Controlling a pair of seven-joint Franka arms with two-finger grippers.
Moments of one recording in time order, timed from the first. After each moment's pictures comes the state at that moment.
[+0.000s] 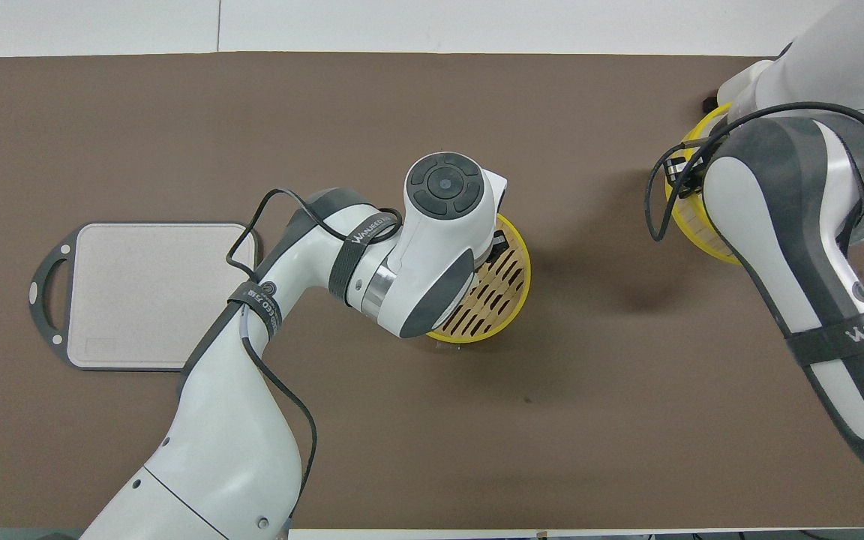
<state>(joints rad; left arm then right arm) -0.66 0.57 -0.09 -1.45 -0.11 2.01 -0.97 0.09 0.31 0.02 -1.49 -0.01 1.72 -0.01</state>
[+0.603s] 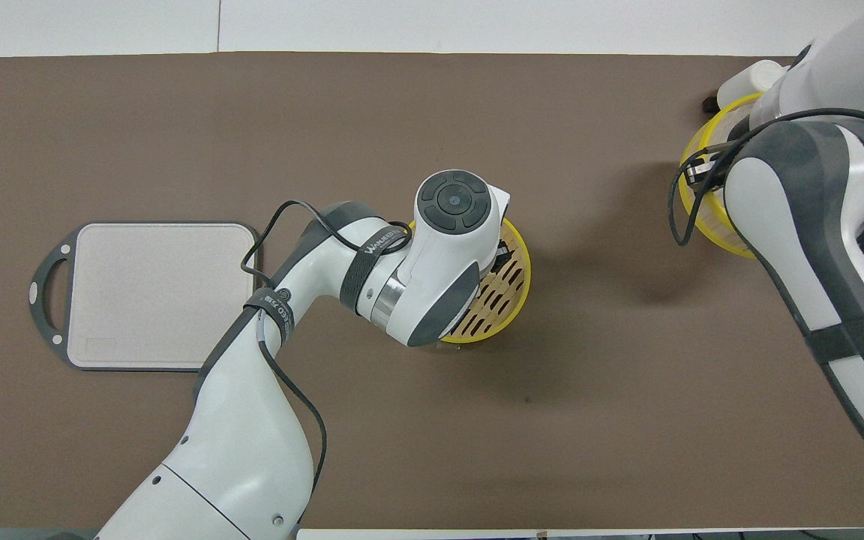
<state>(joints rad) -0.68 0.57 -0.09 -1.49 -0.11 2.03 -0.99 0.05 0.29 0.02 -1.53 -0.01 1.77 -0.09</state>
